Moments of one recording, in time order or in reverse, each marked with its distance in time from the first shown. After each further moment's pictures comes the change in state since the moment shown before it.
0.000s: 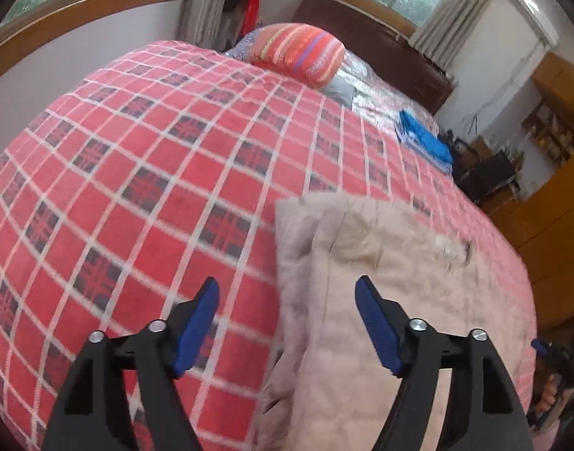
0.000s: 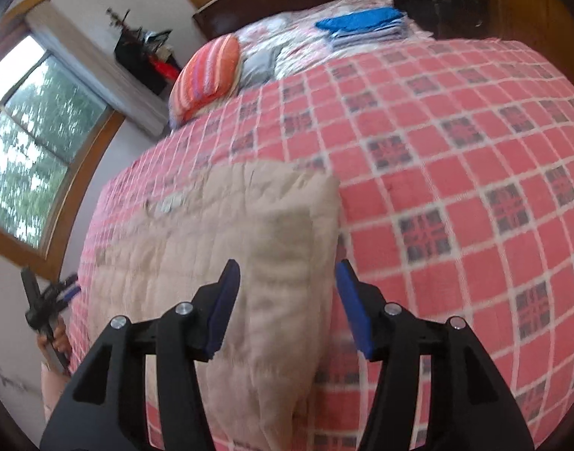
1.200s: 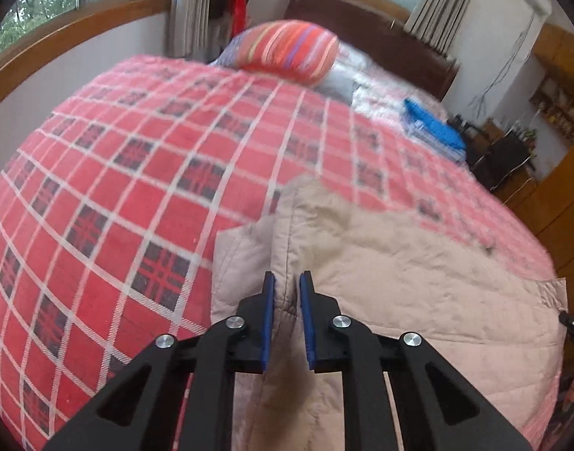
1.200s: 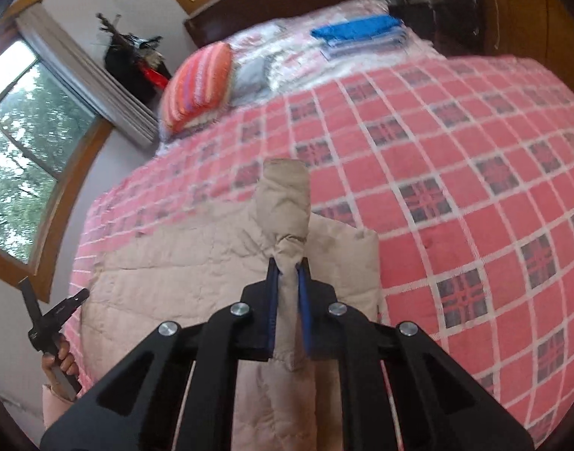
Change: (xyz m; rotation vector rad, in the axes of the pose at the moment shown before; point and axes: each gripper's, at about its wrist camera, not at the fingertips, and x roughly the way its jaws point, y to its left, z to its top) left arm 0.068 -0.058 0.031 0.079 -0.007 0.111; right arm 0.046 0.023 0.059 0.033 -0.036 -0.064
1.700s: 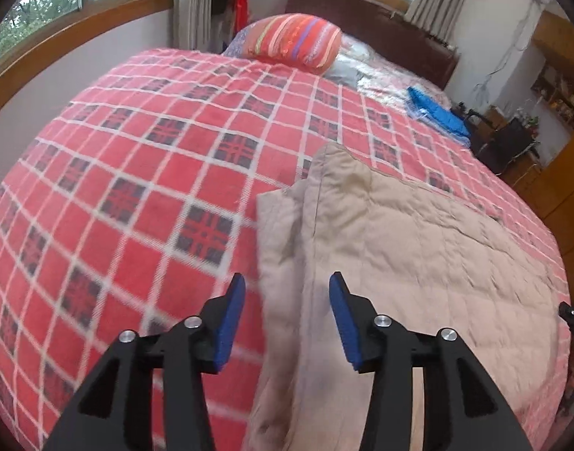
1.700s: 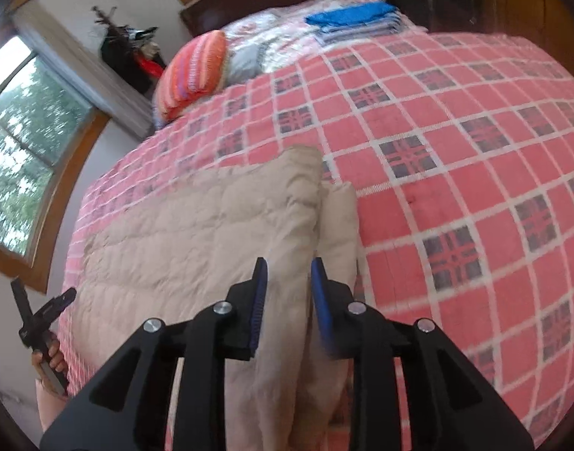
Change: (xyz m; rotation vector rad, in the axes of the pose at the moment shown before) left arm -0.042 0.032 -0.036 0.029 0.005 -0.019; right arm -0.015 -0.015 -0.039 -0.028 0.019 0.028
